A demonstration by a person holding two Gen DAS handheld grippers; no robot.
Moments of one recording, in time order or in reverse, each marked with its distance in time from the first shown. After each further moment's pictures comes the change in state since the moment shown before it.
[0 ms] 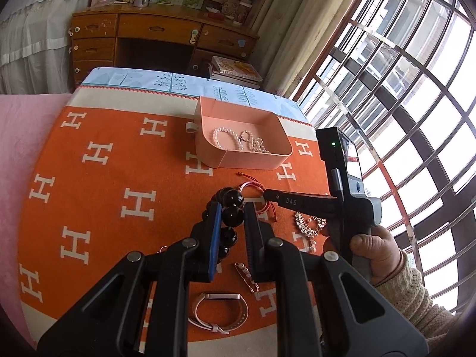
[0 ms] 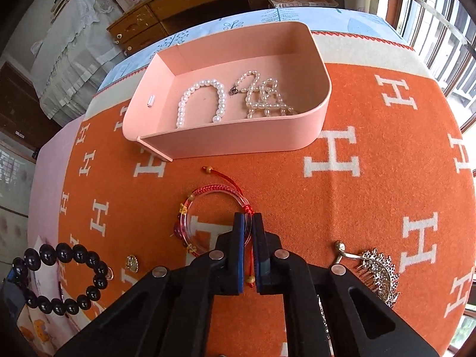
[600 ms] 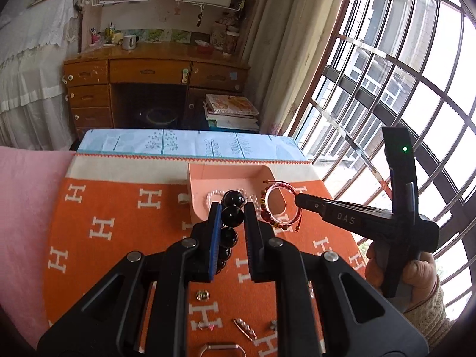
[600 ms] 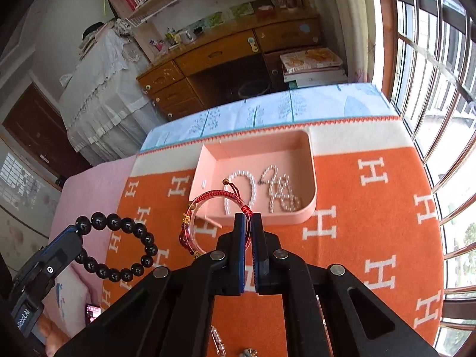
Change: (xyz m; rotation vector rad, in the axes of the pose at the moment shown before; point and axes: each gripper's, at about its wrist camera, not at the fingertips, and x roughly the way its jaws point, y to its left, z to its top) left arm -0.011 -0.050 0.089 0.122 -0.133 0.056; right arm -0.132 0.001 0.033 0.014 -0.256 0.112
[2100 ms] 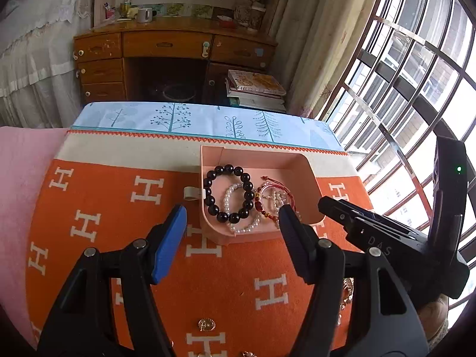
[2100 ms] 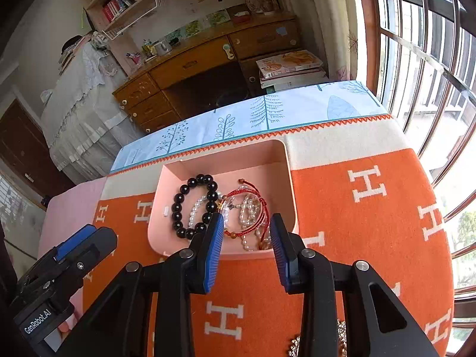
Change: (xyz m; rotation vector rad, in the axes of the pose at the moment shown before) left arm 0.098 0.022 -0.011 -0.064 0.098 0.100; right arm 0.064 -0.026 0.010 0.053 -0.038 -0.073
